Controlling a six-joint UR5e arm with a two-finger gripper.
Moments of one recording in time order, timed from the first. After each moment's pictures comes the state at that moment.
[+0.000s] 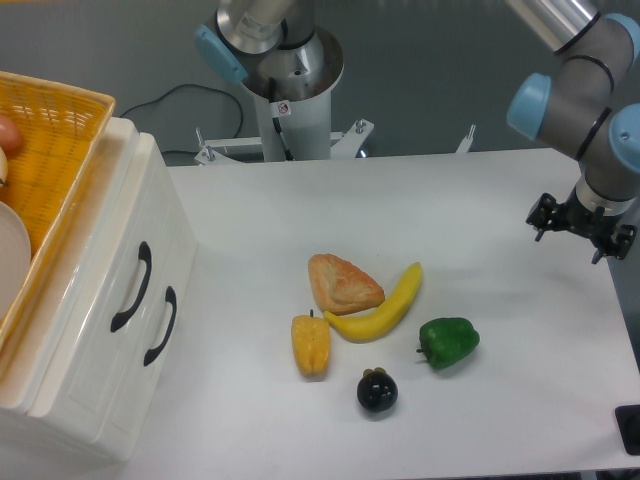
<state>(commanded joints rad) 2.96 -2.13 -1.43 -1.12 1.57 1.39</state>
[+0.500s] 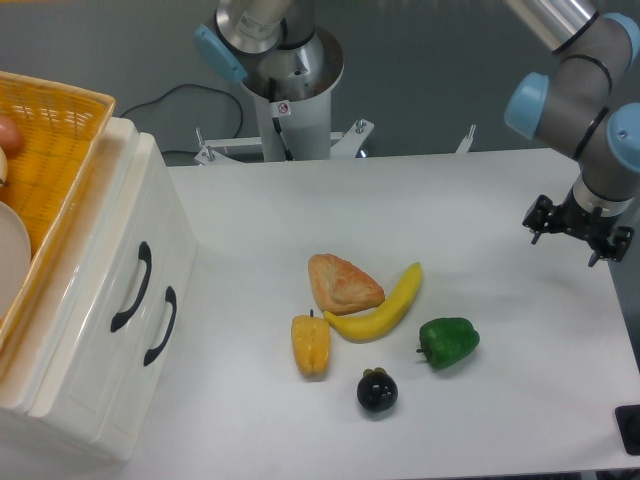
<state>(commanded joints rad) 2.93 -2.10 -1.45 -1.12 1.57 1.30</state>
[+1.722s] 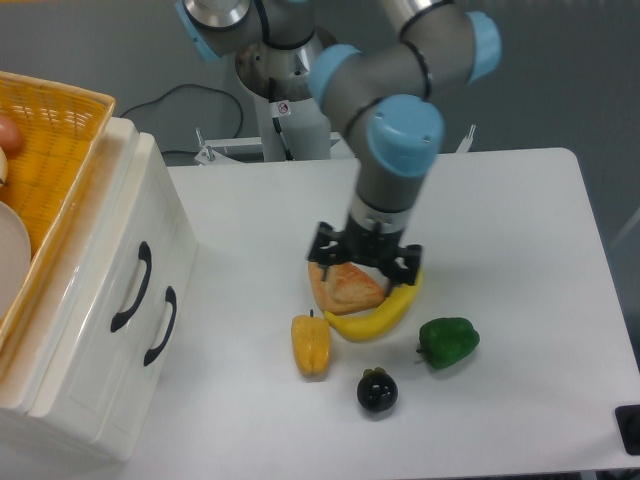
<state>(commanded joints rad) 2.45 -1.83 -1.60 -1.20 1.29 0.52</state>
